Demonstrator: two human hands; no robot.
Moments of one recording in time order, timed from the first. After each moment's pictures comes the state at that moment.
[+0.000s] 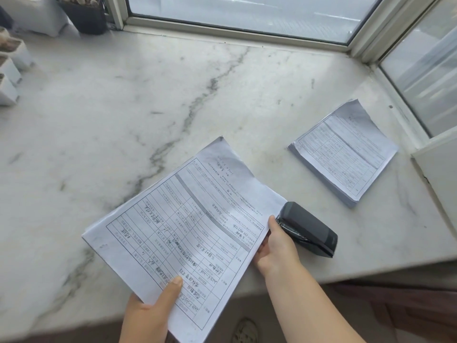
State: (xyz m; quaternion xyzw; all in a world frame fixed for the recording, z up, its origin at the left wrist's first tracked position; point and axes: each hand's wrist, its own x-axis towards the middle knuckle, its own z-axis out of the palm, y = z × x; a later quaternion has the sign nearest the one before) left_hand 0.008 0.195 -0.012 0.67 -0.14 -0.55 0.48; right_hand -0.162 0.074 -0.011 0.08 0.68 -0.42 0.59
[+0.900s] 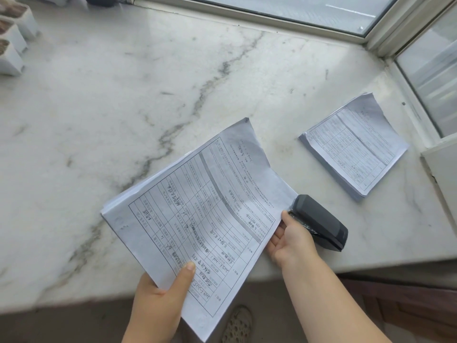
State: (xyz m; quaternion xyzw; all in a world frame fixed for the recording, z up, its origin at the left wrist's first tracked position) left_hand 0.002 0.199 0.001 0.68 -0.18 -0.54 0.47; right_hand -0.178 0.079 -0.017 0.04 0.71 -0.38 0.59
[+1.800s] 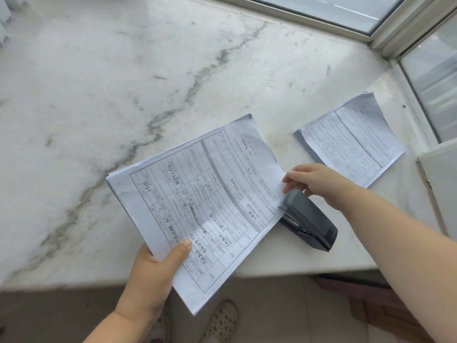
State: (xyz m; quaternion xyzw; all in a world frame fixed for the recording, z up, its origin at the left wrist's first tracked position) left_hand -0.017 0.180 -0.025 0.60 -0.13 -0.60 0.51; right_hand -0.267 -0.027 0.015 -0.54 0.69 0.01 0.48
